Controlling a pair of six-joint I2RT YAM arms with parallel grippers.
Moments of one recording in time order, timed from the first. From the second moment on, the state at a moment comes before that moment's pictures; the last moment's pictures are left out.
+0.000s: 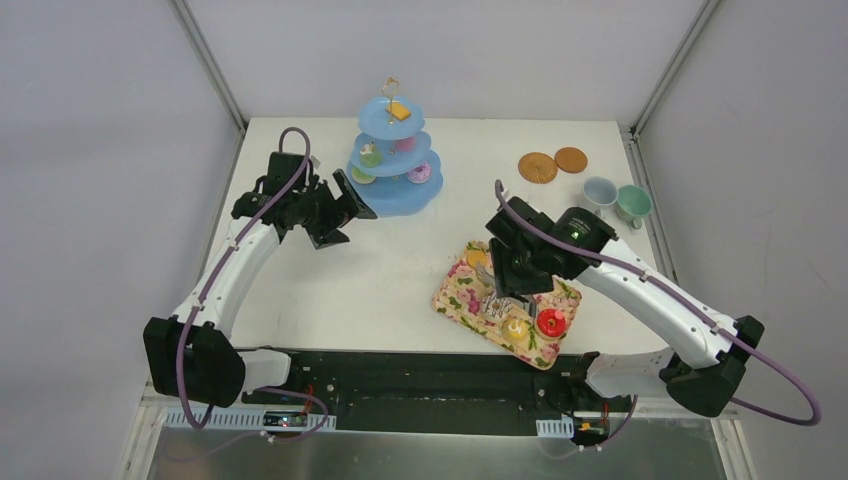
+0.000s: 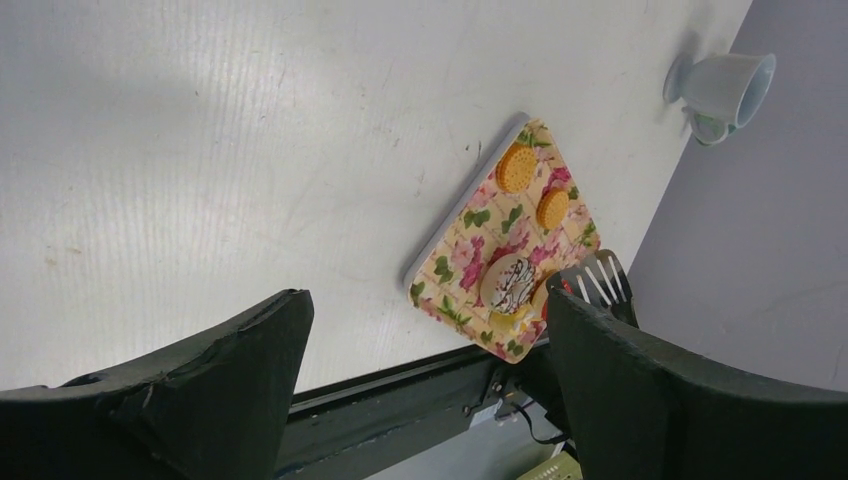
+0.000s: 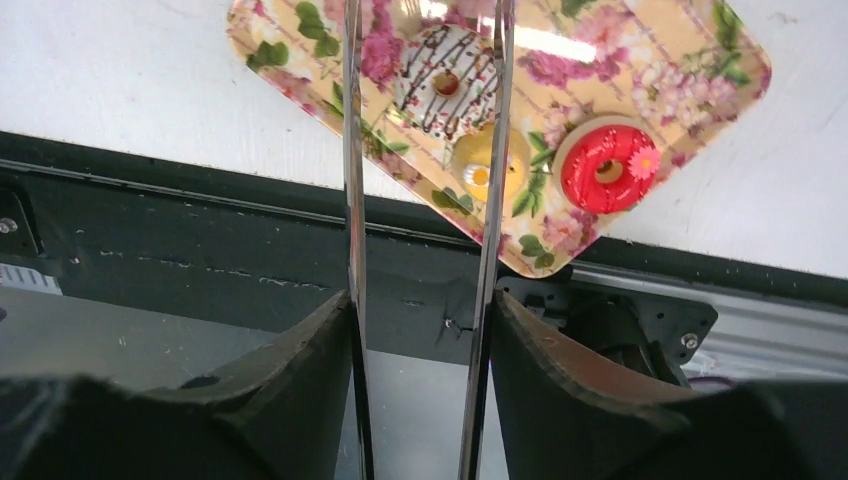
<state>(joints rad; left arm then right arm) -0.18 1.26 1.11 -0.72 0.37 -0.76 0.92 1.26 1.40 -1.40 0.19 0.70</state>
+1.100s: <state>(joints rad) -0.19 1.27 1.12 -0.70 0.40 -0.79 0.89 1.25 1.24 -1.37 0.09 0.68</state>
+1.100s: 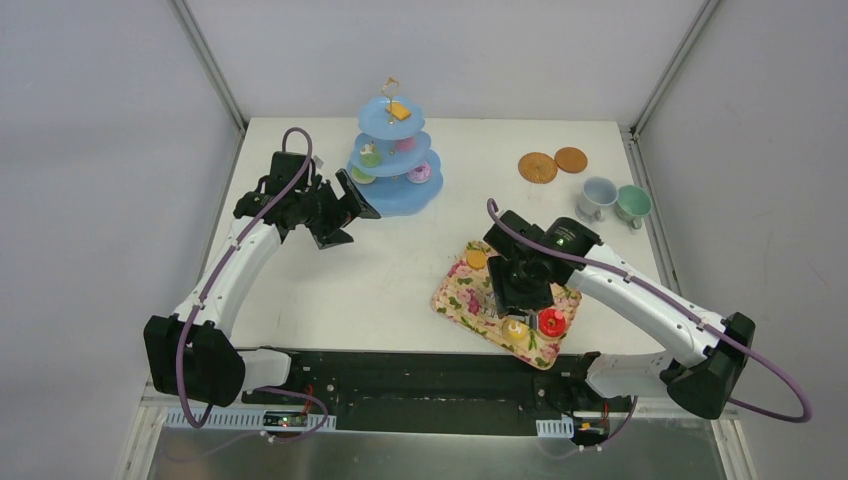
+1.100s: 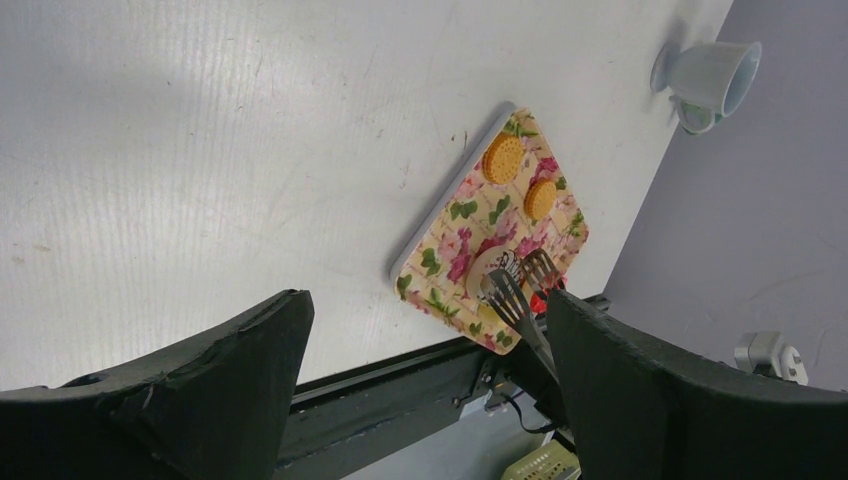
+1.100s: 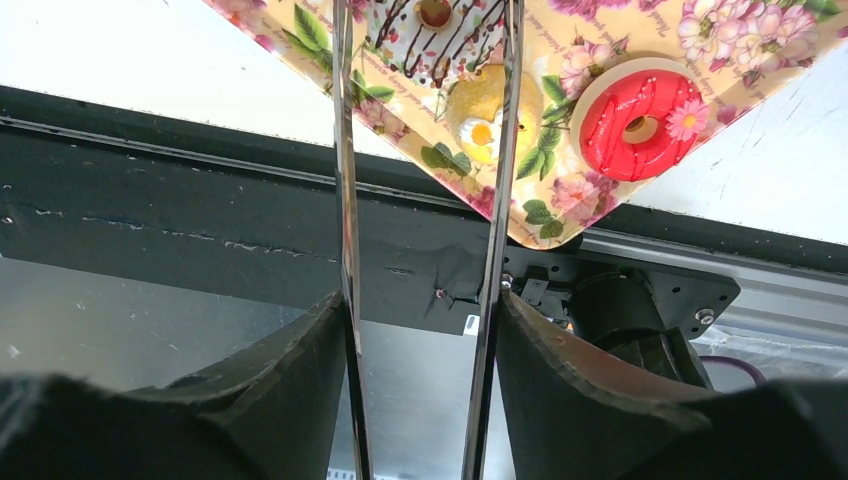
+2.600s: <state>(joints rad) -0.20 1.27 1.12 -0.70 0.39 -0.82 0.90 1.28 1.27 -1.44 0.06 0.66</state>
